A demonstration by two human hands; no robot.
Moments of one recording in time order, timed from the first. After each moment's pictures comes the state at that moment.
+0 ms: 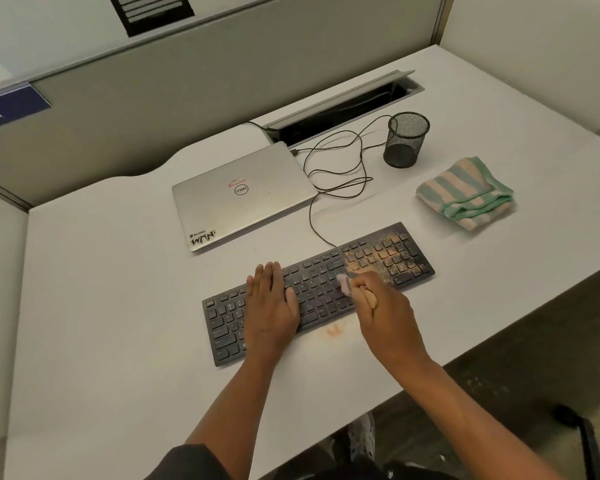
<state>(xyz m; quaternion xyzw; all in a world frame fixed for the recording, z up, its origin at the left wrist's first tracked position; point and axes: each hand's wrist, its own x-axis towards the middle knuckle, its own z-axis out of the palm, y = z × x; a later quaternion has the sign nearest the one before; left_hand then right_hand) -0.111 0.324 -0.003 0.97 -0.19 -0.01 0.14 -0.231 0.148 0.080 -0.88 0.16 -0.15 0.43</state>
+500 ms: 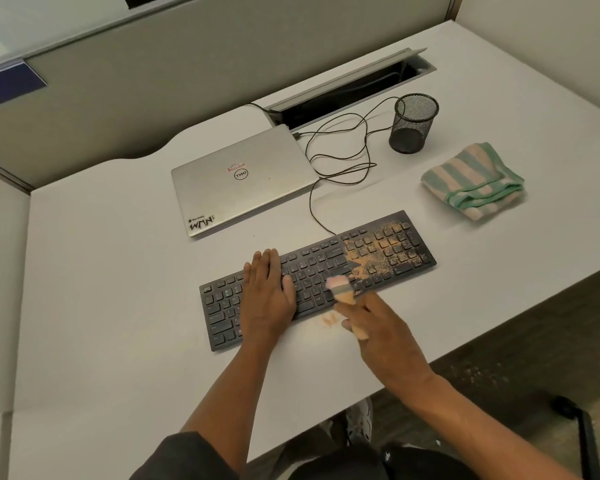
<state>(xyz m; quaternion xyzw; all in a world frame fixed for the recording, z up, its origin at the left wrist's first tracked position) -0.110 0.322 -0.004 0.97 -0.18 0.00 0.14 -0.263 0.148 0.043 -0.94 0.03 -0.11 0.33</state>
